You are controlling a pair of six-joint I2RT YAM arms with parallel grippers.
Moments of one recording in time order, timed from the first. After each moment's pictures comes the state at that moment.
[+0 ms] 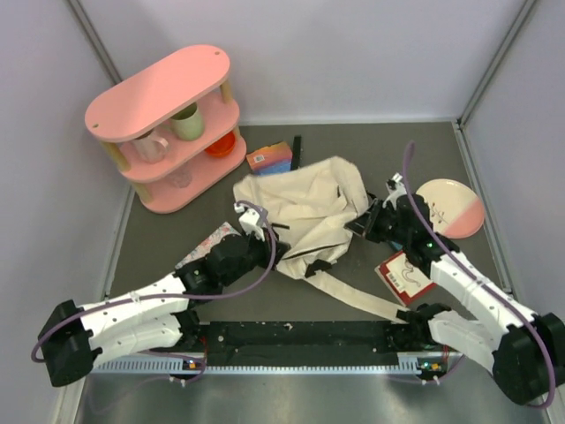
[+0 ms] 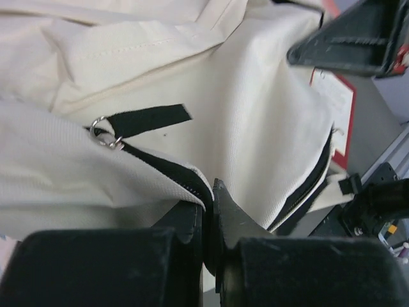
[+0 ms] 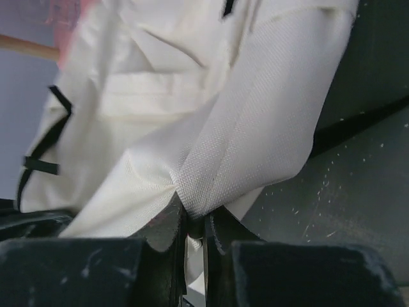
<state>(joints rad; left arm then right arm) -0.96 0.90 0.51 0.13 -0.16 -0.52 0.37 0.92 0.52 -0.08 -0.25 0.73</state>
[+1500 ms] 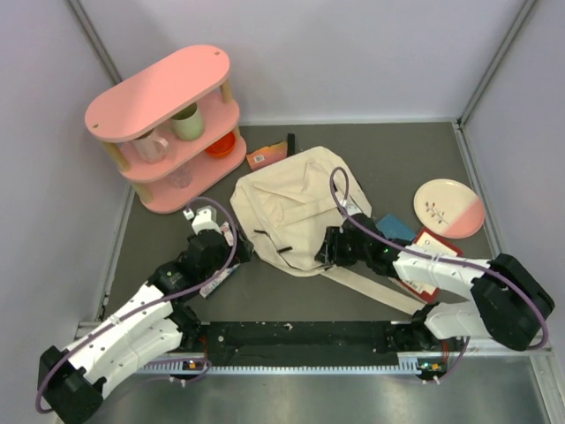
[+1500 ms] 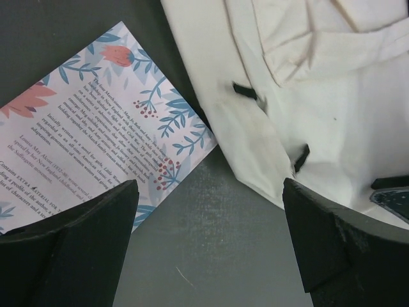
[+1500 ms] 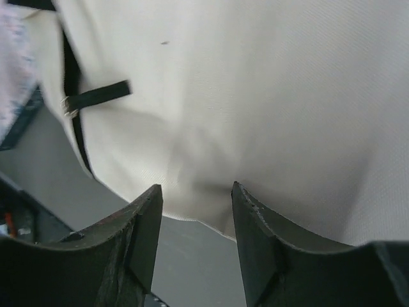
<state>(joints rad) -0.68 0.69 0.47 -0.42 -0.34 -0.76 0.76 1.27 0.59 -0.02 -0.10 0.69</state>
